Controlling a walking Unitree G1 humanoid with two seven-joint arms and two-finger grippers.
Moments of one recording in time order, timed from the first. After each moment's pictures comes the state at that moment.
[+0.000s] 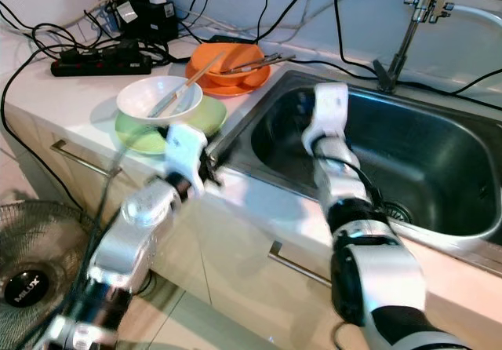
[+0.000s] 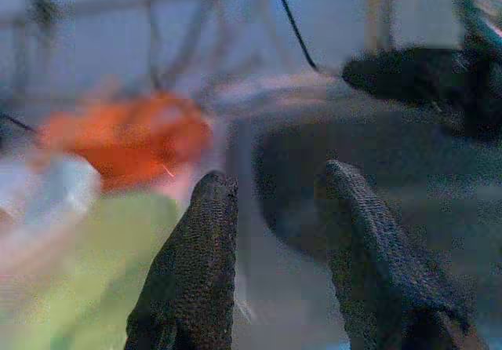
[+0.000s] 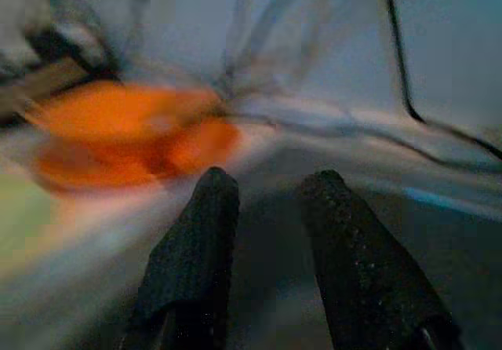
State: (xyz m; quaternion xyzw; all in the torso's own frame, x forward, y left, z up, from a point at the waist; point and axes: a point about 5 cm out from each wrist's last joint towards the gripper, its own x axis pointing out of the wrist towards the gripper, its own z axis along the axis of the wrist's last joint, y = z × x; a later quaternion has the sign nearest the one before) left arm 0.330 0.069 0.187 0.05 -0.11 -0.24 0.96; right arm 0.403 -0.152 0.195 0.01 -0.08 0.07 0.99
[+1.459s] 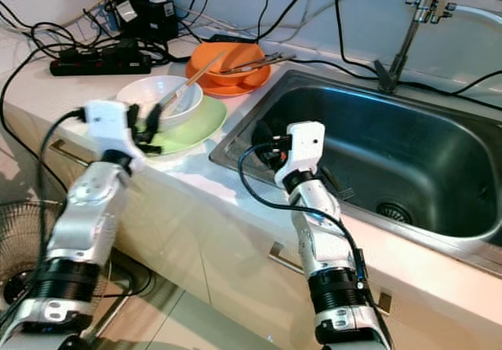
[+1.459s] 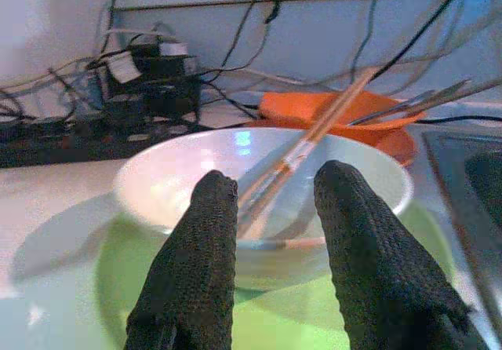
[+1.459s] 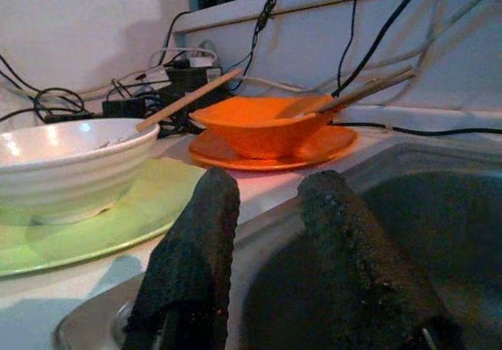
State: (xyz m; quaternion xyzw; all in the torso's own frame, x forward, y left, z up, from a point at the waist) left arm 0.351 0.162 0.186 0.00 -0.09 -0.05 0.99; right arm 0.344 -0.116 0.160 0.06 -0.11 0.16 0.98
